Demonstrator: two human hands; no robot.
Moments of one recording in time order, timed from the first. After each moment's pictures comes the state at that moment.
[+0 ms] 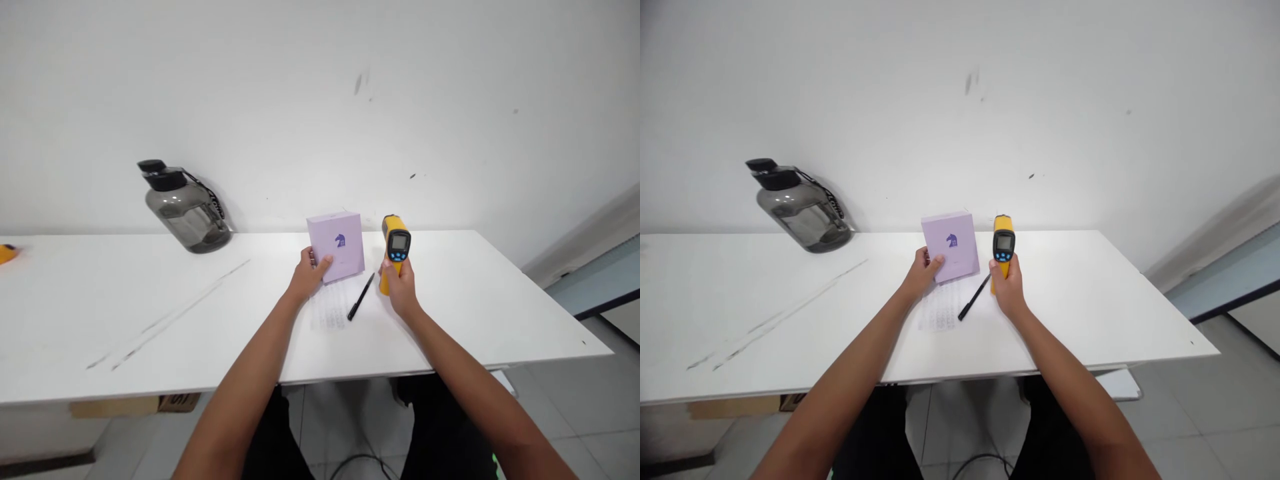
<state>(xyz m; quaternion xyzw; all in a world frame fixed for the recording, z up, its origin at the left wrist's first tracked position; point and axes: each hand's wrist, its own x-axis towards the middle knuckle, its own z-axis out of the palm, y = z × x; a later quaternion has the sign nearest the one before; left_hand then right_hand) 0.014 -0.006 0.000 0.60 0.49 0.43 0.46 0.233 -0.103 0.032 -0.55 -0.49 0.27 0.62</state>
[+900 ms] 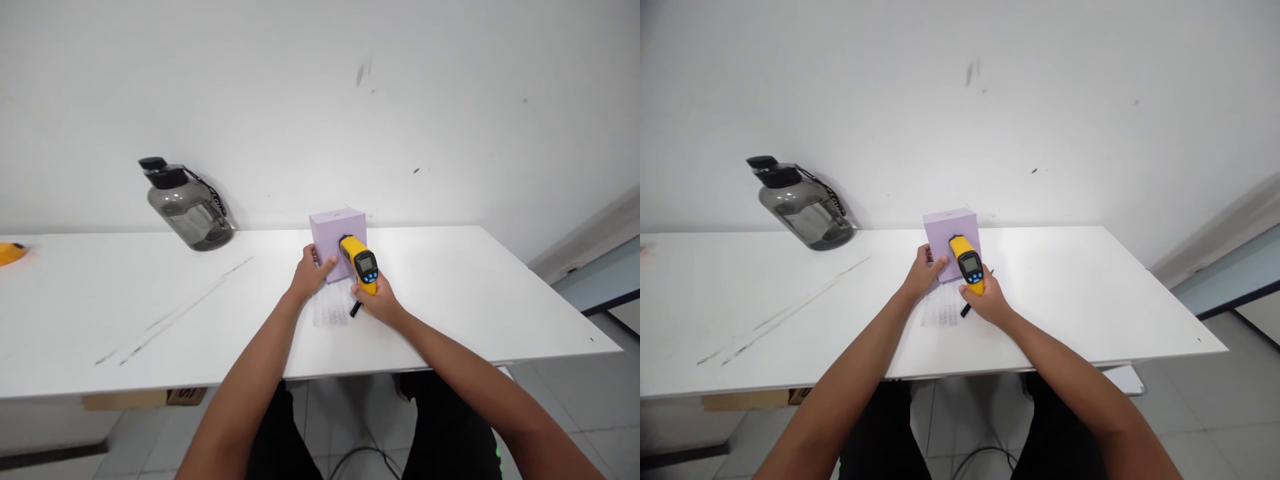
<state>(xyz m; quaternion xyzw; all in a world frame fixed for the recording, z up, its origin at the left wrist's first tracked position) 0.014 -0.008 -0.002 0.62 0.49 0.45 0.41 0.204 -0.111 0.011 -0.52 -0.58 0.37 0.51</state>
